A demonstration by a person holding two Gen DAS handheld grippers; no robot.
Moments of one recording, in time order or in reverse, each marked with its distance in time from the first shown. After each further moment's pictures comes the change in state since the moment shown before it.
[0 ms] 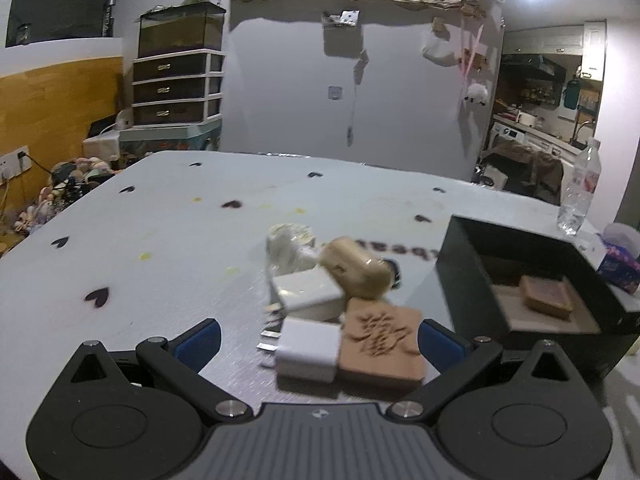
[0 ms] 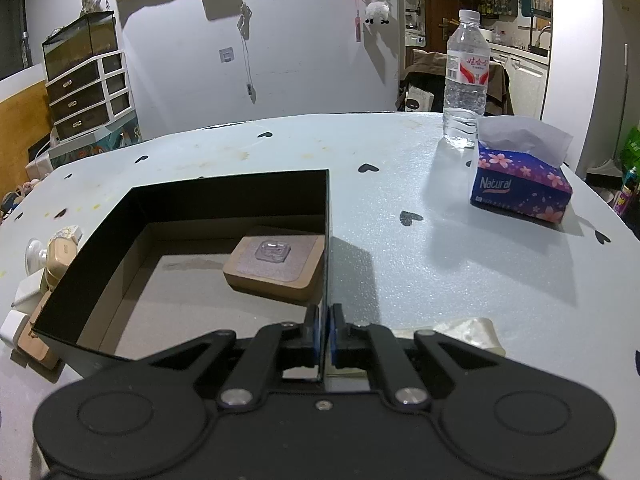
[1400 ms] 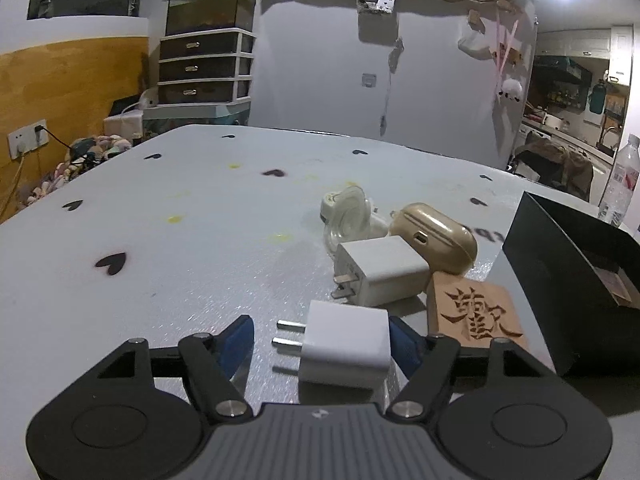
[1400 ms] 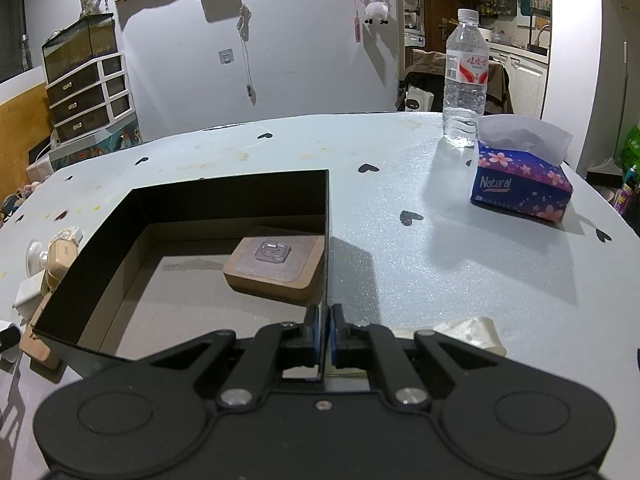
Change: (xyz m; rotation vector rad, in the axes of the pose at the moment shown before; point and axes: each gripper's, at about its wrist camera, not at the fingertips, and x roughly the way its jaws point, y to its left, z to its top) left arm 0.046 0.043 -0.021 -0.046 0.012 0.043; right arm -0.001 0.000 0.000 0.004 0.001 0.002
